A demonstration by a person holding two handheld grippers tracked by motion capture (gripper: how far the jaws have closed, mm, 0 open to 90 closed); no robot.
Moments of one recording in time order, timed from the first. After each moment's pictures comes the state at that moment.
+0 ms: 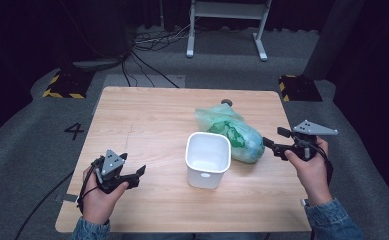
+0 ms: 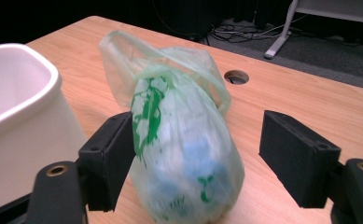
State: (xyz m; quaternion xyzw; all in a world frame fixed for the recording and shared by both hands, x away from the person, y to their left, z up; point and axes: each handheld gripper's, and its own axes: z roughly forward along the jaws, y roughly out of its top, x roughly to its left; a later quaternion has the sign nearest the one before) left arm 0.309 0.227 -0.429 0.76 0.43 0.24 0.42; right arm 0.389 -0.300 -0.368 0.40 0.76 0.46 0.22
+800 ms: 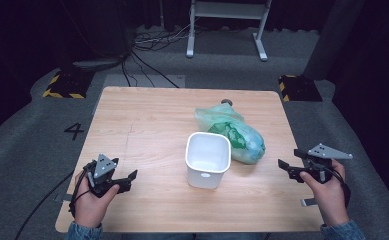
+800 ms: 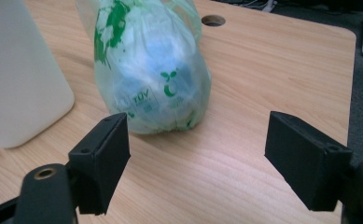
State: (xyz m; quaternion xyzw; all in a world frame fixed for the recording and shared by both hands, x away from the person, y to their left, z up) left arm 0.303 0.249 -0.443 0.76 0.45 0.24 0.40; right arm 0.350 -0.349 -0.413 0.43 0.77 0.41 0.22
